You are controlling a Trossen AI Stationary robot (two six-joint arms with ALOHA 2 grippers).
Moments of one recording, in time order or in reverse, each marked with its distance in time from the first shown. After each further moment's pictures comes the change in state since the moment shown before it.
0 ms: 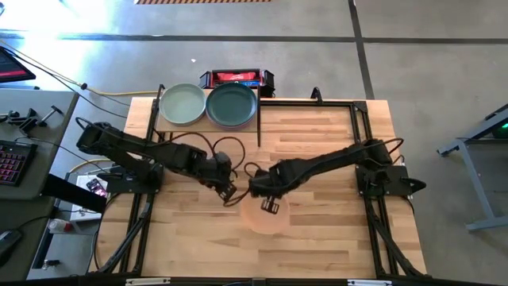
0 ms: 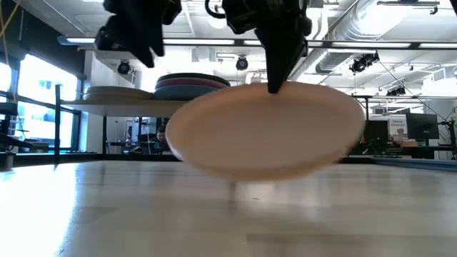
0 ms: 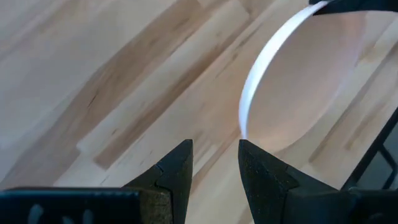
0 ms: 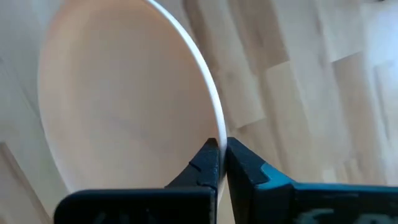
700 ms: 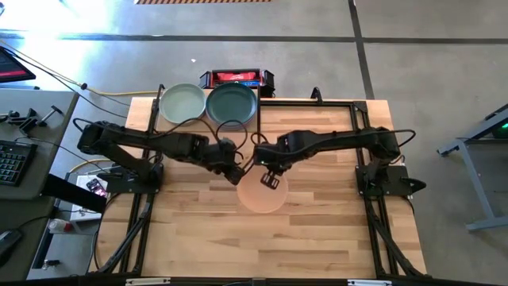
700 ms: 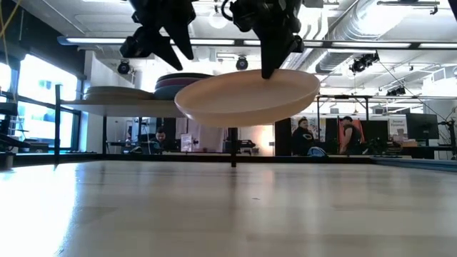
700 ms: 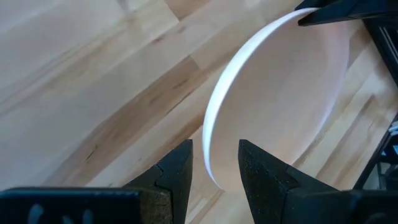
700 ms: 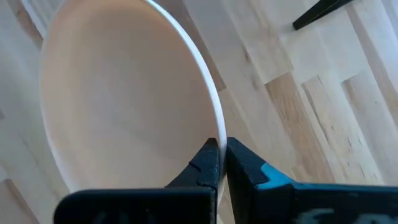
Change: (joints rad) left arm 0.134 0.000 0.000 0.127 -0.007 0.050; right arm -0.176 -0.112 0.000 -0.019 -0.022 -0.054
